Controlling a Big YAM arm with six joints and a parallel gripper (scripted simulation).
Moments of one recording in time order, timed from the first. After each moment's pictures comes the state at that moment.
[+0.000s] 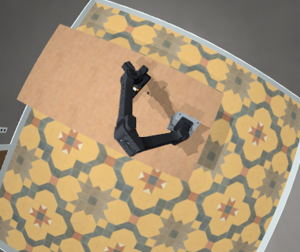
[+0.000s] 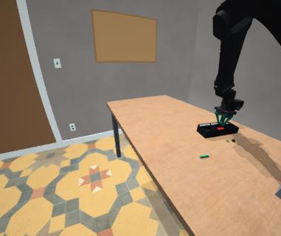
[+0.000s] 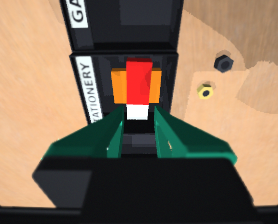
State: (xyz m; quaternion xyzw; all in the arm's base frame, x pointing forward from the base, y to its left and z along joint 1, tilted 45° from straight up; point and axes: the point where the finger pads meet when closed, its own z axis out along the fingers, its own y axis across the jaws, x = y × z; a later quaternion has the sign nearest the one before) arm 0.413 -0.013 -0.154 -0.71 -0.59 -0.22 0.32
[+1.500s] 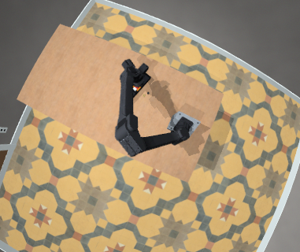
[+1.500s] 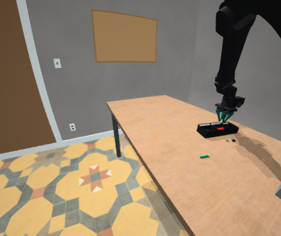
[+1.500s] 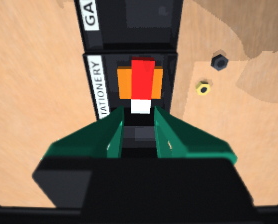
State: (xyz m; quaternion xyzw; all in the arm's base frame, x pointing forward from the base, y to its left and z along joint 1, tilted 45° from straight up) arm 0.417 -0.027 -0.146 -0.71 -0.59 -0.22 0.31
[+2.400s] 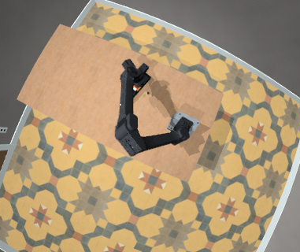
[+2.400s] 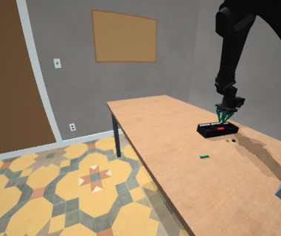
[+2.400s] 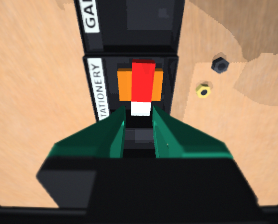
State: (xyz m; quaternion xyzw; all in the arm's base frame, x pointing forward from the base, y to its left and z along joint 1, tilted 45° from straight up) arm 0.417 -0.027 -0.149 -0.71 -0.59 -0.22 0.31
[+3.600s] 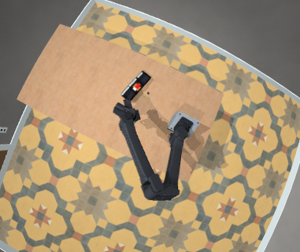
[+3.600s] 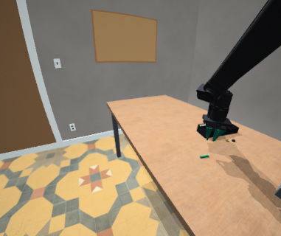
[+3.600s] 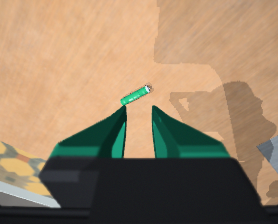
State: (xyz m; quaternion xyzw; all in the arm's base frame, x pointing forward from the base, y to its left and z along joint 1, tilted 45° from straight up) arm 0.321 0.130 0.025 -0.35 -0.85 -0.35 0.17
